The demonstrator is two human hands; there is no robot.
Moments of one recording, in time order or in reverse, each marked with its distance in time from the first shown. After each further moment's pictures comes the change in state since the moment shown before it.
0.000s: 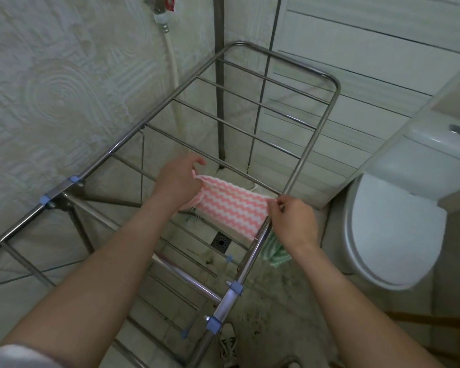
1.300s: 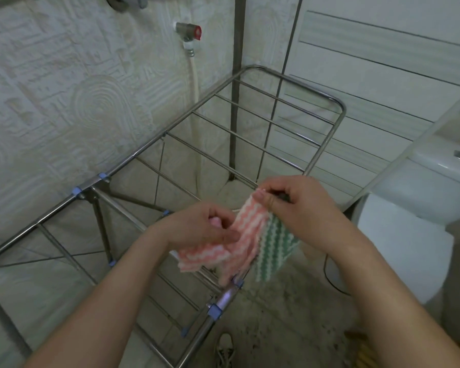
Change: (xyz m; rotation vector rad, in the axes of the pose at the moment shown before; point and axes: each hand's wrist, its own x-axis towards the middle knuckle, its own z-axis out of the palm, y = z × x) left_hand -0.113 0.054 -0.055 -0.318 -0.648 0.140; right_hand -0.048 -0.068 -0.117 0.169 -0.299 -0.615
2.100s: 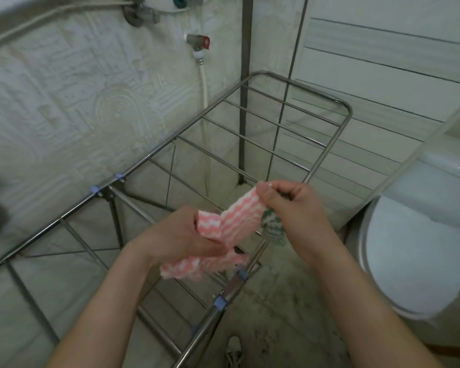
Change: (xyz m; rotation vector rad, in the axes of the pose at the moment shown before) left_hand -0.054 0.012 0.013 -0.011 0.183 -0.123; right_hand -0.019 -0.008 0.027 0.843 0.177 0.263
